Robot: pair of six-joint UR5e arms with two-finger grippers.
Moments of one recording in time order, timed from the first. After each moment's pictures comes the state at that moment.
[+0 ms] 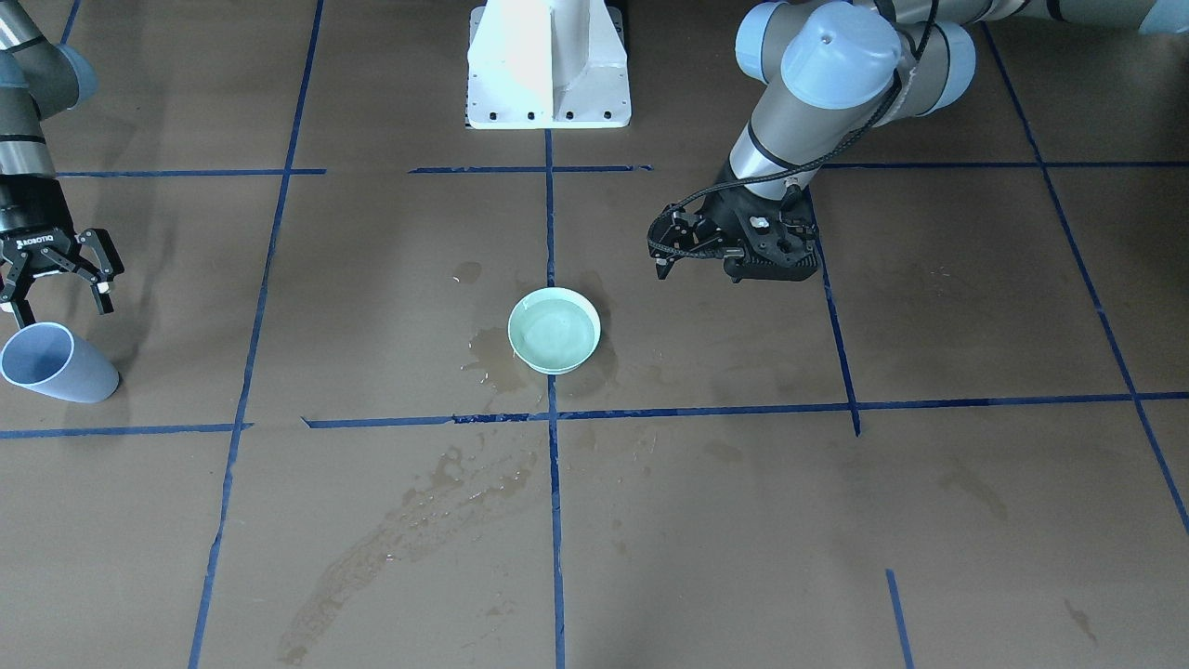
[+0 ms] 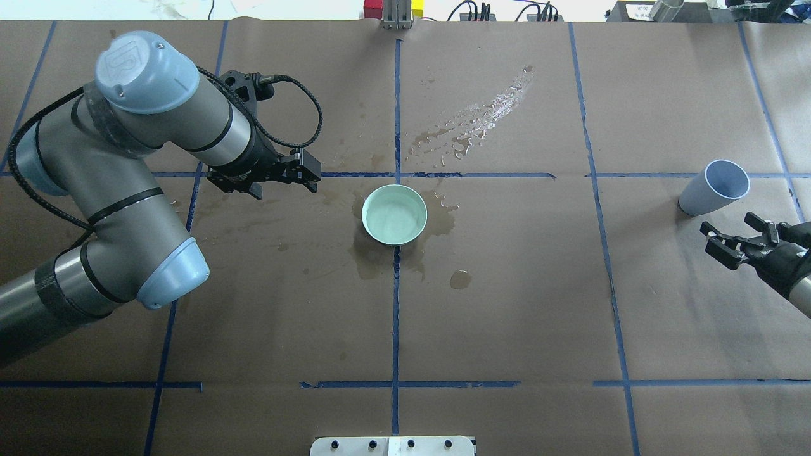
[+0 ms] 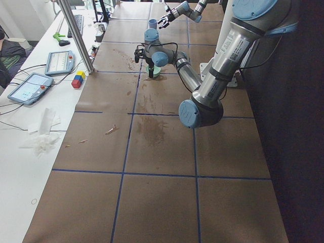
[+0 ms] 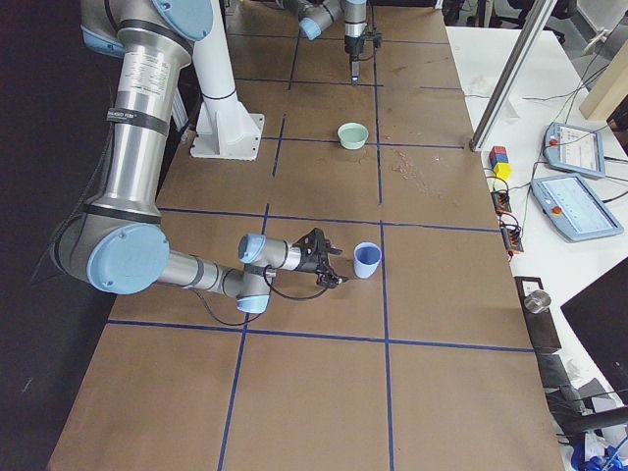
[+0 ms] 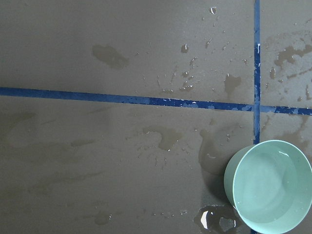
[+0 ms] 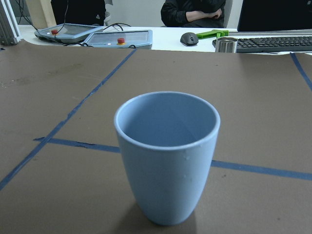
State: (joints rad) left arm -0.73 -2.12 -1.79 -1.71 -2.09 -1.18; right arm 0.51 -1.85 1.39 0.17 1.10 0.95
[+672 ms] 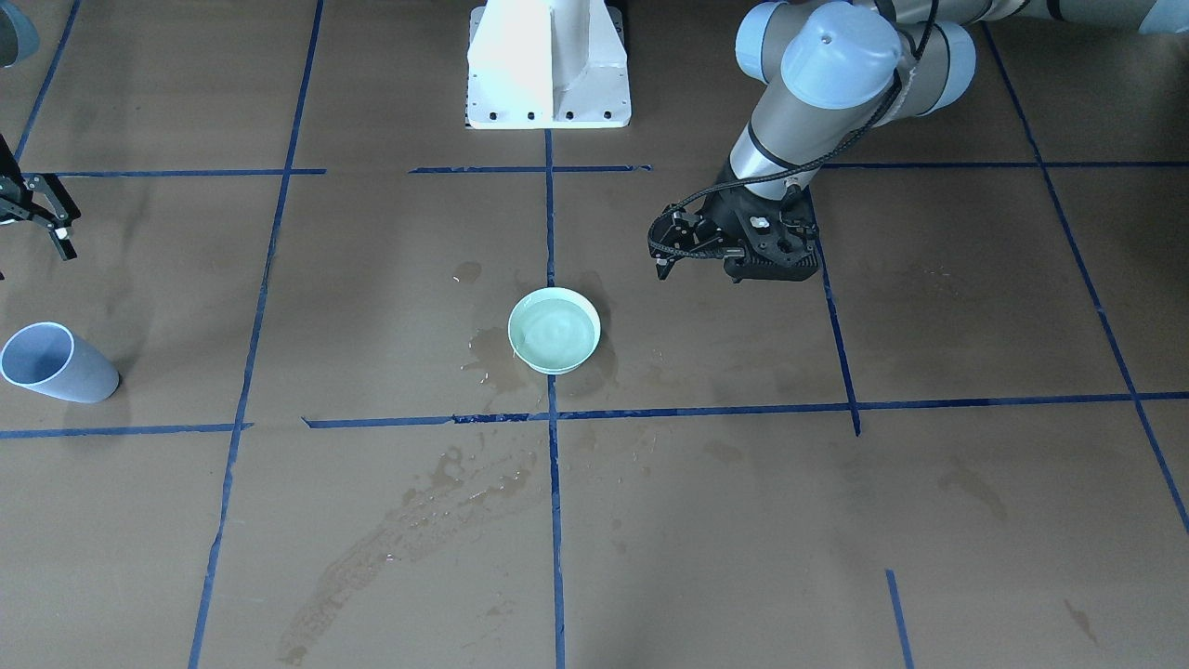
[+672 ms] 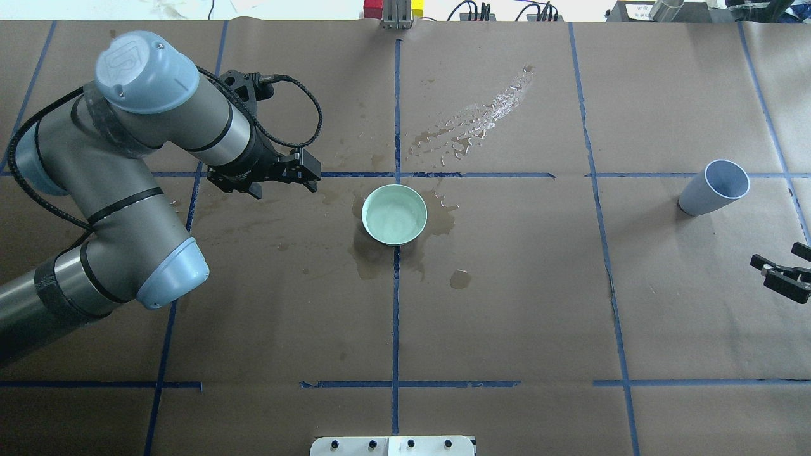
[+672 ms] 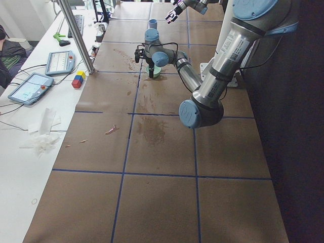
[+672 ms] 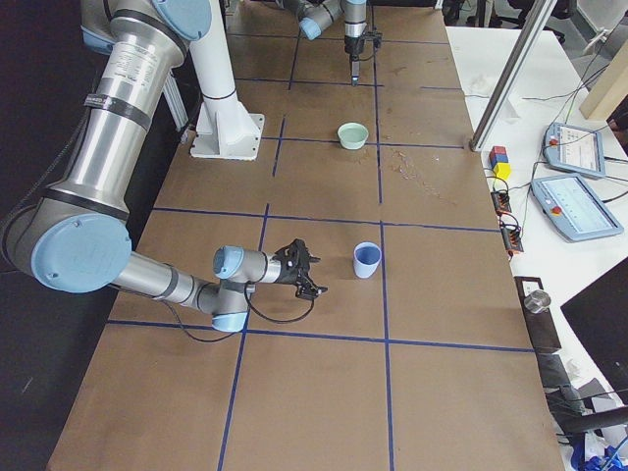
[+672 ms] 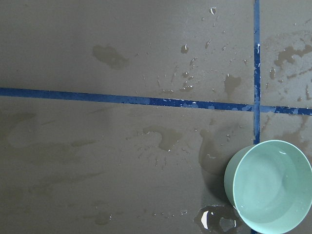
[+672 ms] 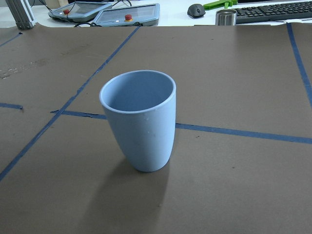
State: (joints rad) left arm -0.73 -2.12 -1.79 -1.71 -2.09 -1.18; right arm 0.61 -1.99 1.44 0.26 1.33 0.96
